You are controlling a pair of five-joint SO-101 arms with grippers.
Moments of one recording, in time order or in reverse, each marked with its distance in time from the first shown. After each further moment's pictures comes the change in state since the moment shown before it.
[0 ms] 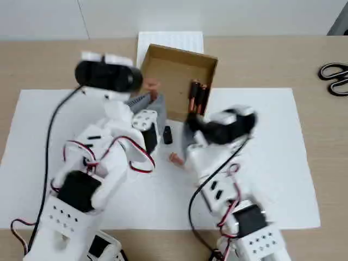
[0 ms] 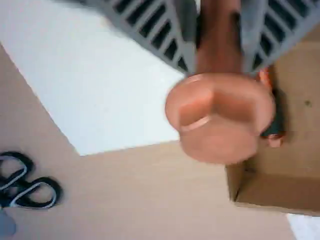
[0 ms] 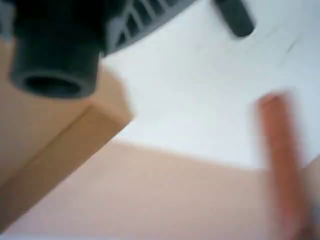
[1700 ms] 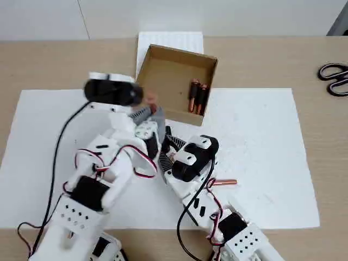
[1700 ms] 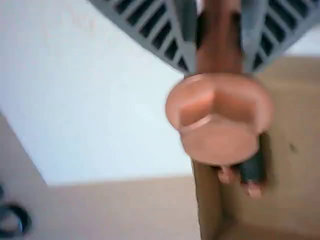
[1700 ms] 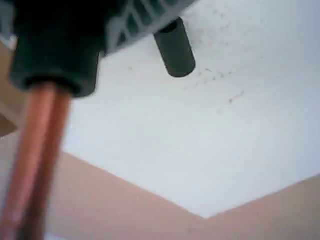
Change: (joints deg) left arm -0.9 -2.7 13.6 -6.3 2.7; right arm -9.5 -0.4 19.1 -26.6 10.4
